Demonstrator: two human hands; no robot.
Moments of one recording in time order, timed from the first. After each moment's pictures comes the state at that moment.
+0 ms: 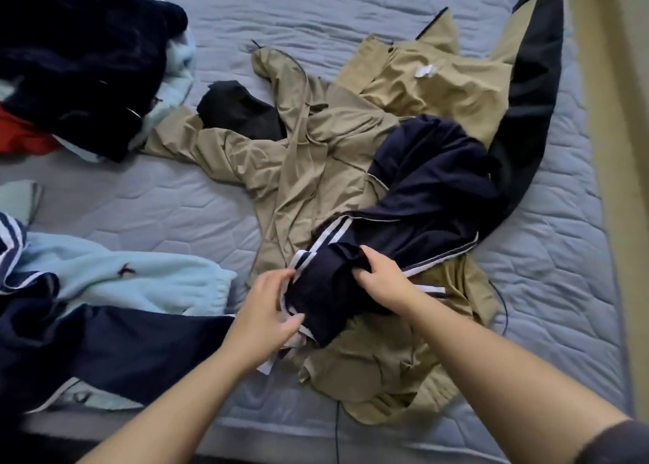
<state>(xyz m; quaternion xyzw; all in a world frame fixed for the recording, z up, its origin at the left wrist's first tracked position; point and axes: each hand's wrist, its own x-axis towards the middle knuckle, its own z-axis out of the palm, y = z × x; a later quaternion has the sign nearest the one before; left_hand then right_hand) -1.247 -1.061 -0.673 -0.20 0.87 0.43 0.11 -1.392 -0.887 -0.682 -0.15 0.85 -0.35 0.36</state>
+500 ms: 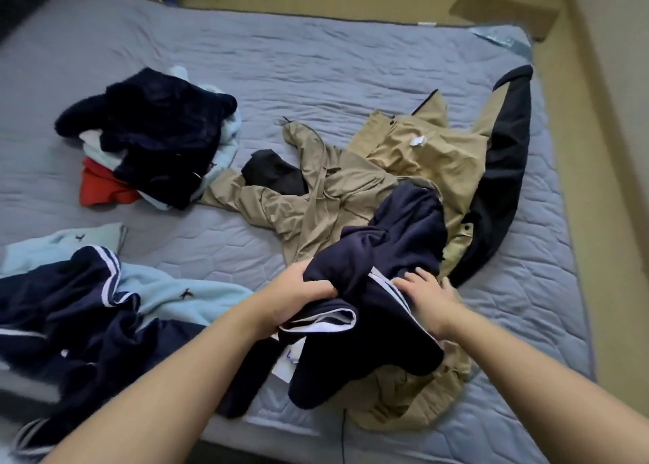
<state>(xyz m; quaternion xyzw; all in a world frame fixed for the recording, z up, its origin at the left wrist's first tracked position) -1.307 -1.048 -0.486 -0.19 0.67 0.69 0.17 -1.416 -0.825 -0.564 -0.29 0.90 0.00 0.34</state>
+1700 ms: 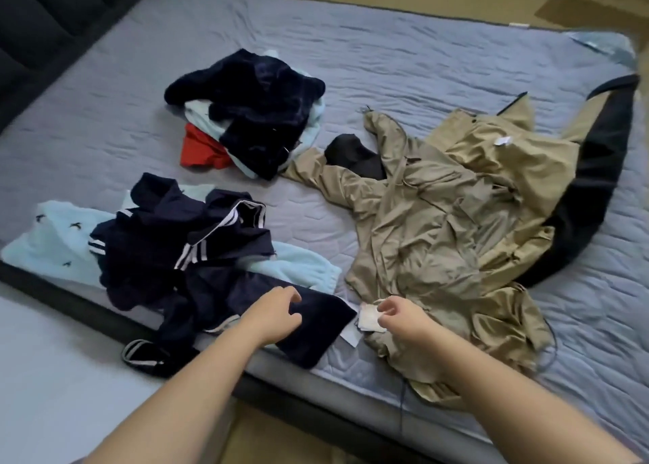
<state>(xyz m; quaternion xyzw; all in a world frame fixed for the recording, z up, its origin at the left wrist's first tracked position) -1.131 -1.173 -0.525 -0.31 0.86 0.29 0.29 -1.273 -0.967 -0.557 -0.13 0.83 -0.22 0.50</state>
